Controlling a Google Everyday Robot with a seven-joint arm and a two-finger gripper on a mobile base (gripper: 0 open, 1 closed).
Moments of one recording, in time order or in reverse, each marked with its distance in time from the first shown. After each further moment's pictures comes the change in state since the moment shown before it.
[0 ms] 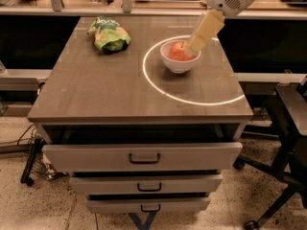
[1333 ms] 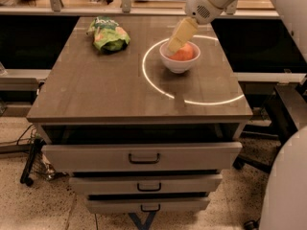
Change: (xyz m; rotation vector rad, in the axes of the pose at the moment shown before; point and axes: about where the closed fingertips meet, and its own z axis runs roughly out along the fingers) arm -0.014 -0.031 0.079 -0.038 -0.044 0.095
